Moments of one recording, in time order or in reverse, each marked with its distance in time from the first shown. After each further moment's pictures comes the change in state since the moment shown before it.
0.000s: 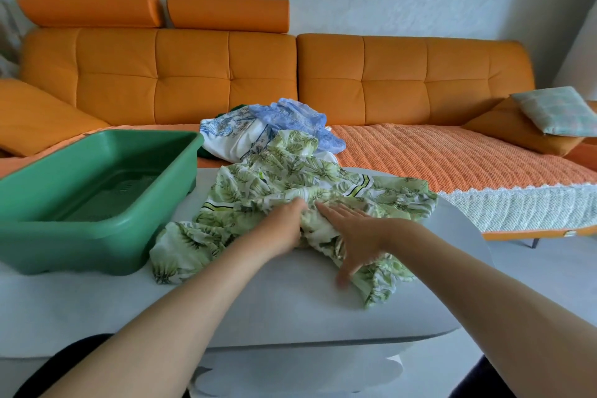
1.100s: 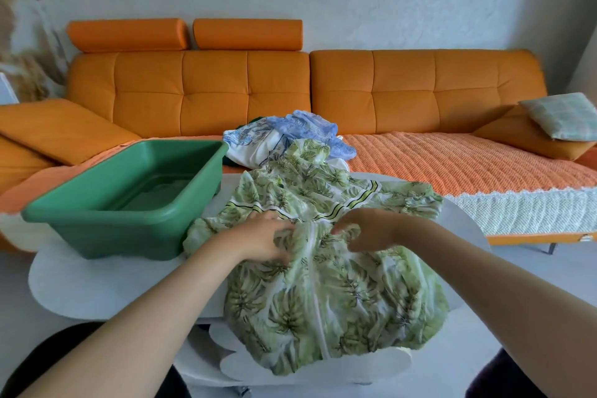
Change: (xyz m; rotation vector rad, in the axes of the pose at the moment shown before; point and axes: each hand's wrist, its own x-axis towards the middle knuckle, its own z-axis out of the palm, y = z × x) left_hand -0.071 -0.045 -0.034 0.128 -0.248 -0.043; right_hand -0.048 -0.025 -0.015 0.216 0.071 -0.044
